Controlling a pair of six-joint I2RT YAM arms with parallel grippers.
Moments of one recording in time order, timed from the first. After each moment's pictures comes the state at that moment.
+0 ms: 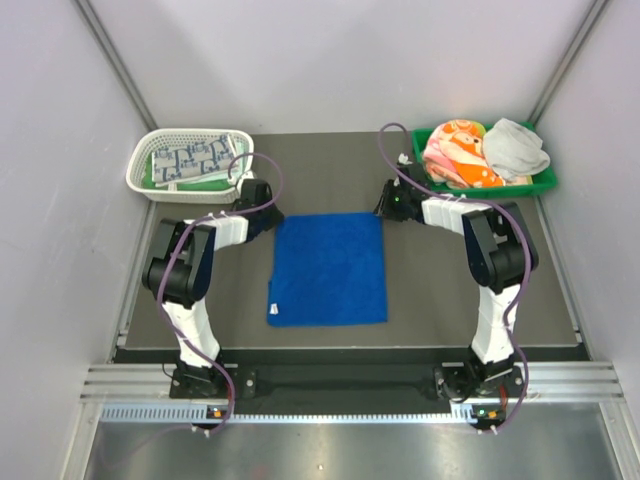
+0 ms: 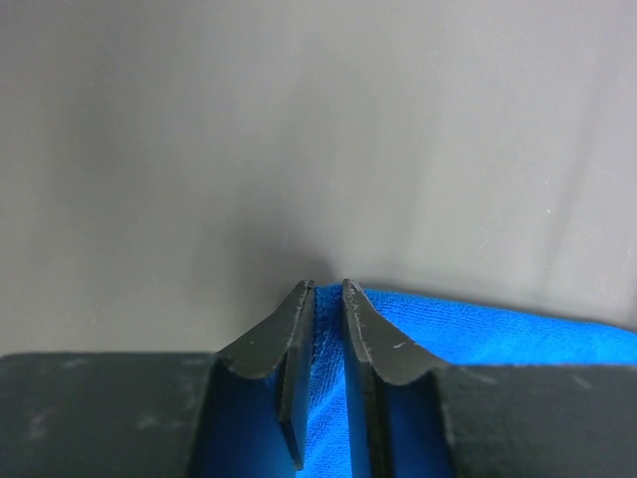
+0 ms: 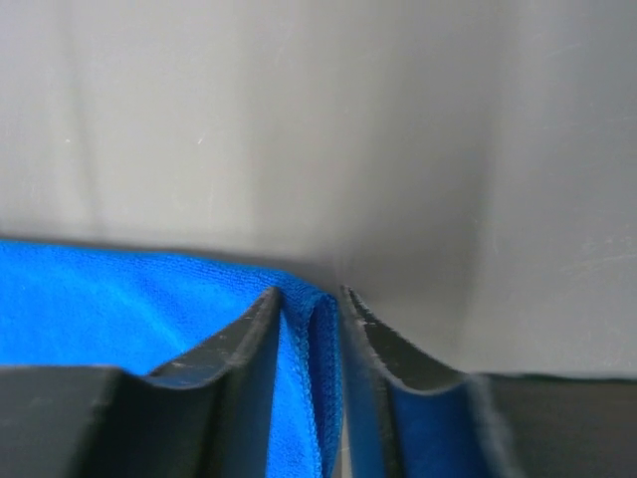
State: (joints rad) left arm -0.24 1.89 1.03 0.14 -0.04 -0.73; right arm 0.33 2.00 1.26 -0.04 -0.13 0.53
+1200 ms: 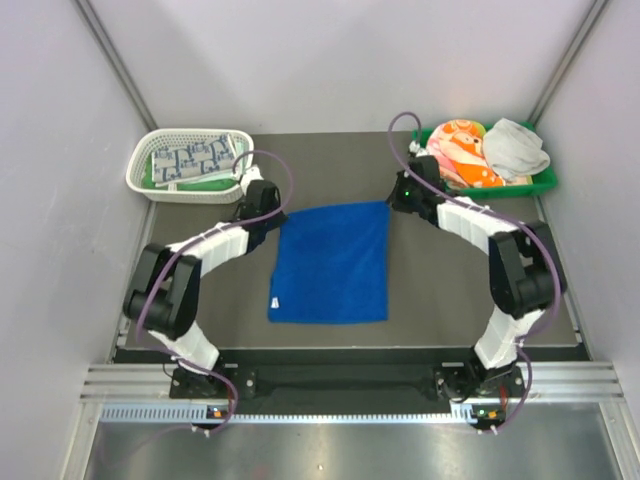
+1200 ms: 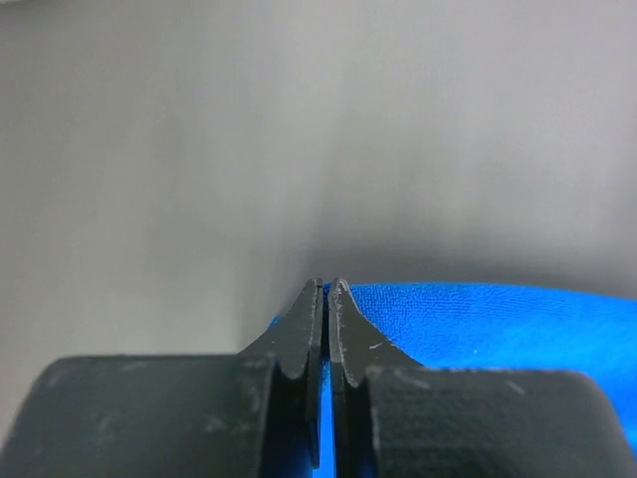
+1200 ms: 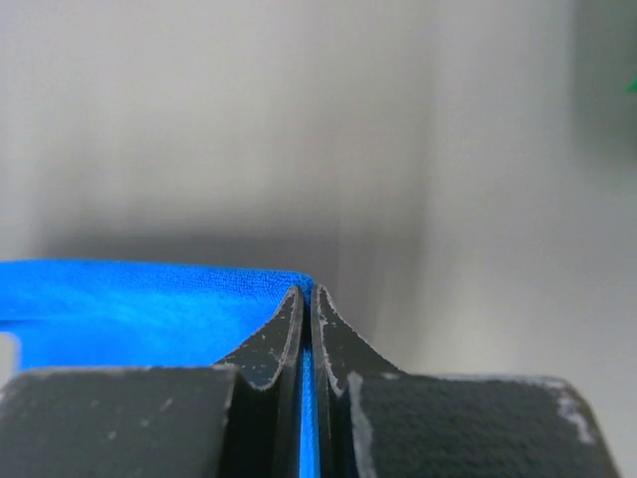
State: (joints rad) left arm -0.35 1.69 0.98 0.06 -0.22 -0.65; right arm 0.33 1.81 1.19 -0.07 -0.04 0.47
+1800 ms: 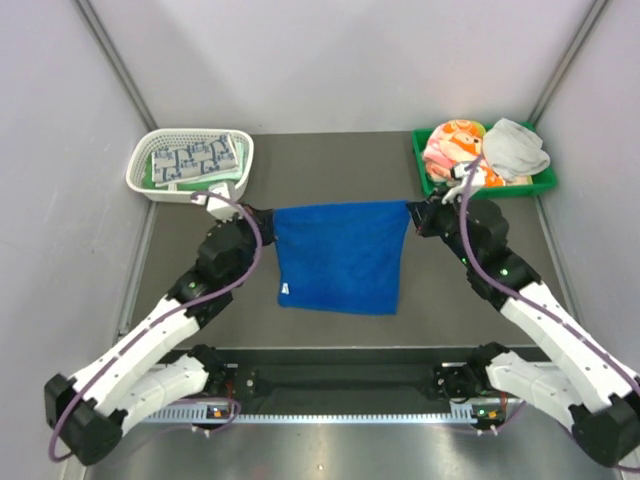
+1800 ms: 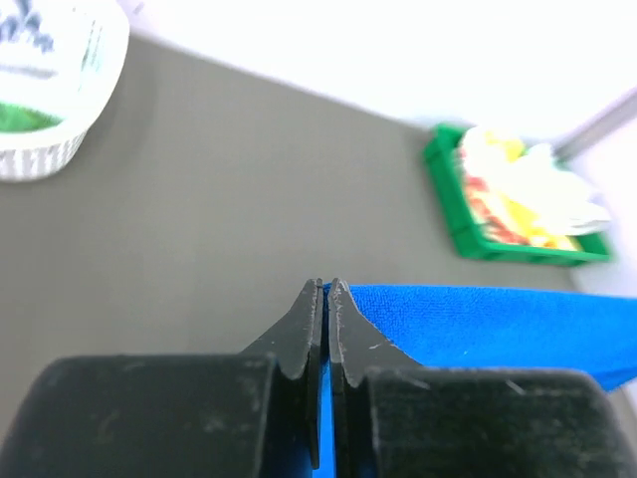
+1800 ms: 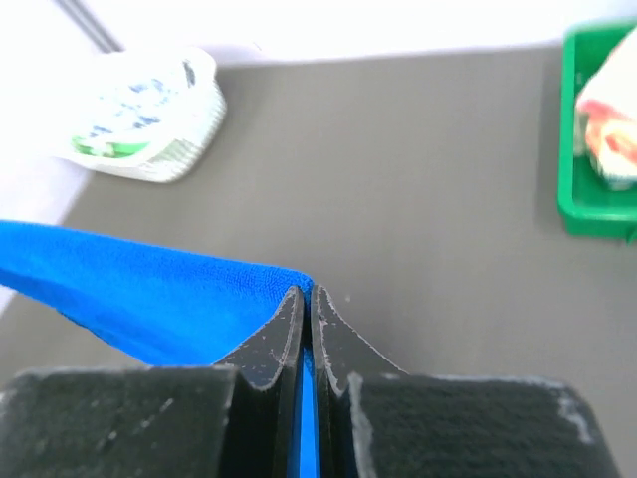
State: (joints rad) left arm -0.64 0.88 0.73 0.02 -0.47 -0.56; right arm 0.50 0.92 0.83 -0.09 0.10 0.36
